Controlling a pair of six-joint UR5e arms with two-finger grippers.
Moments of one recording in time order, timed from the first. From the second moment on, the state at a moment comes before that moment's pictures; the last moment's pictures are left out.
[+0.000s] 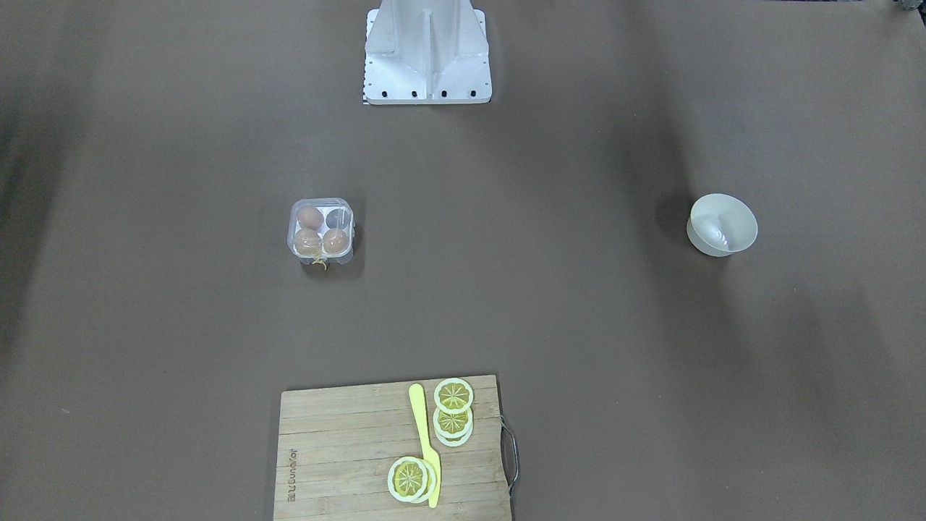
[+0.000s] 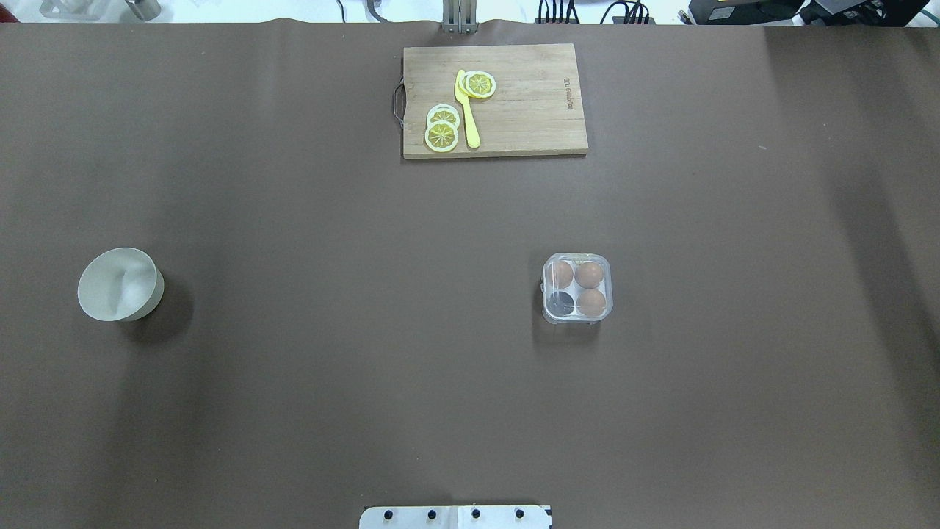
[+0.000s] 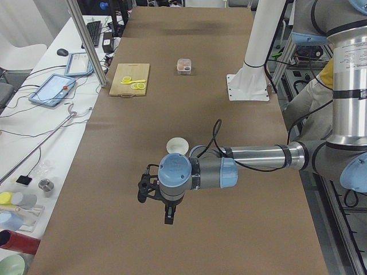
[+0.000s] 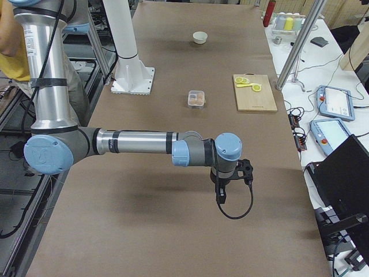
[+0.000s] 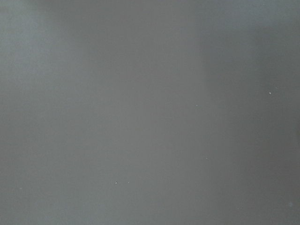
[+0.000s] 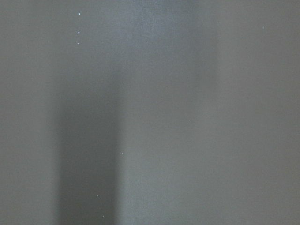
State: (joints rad) left arm -1.75 -1.44 -1.67 -1.57 -2.40 0.18; right arm 1.57 -1.51 1.54 -1.54 2.32 -0.02
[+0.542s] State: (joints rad) left arm -1.76 -1.42 -1.67 -1.57 -2.40 0.11; right arm 1.57 -1.52 1.54 -1.54 2.33 -0.02
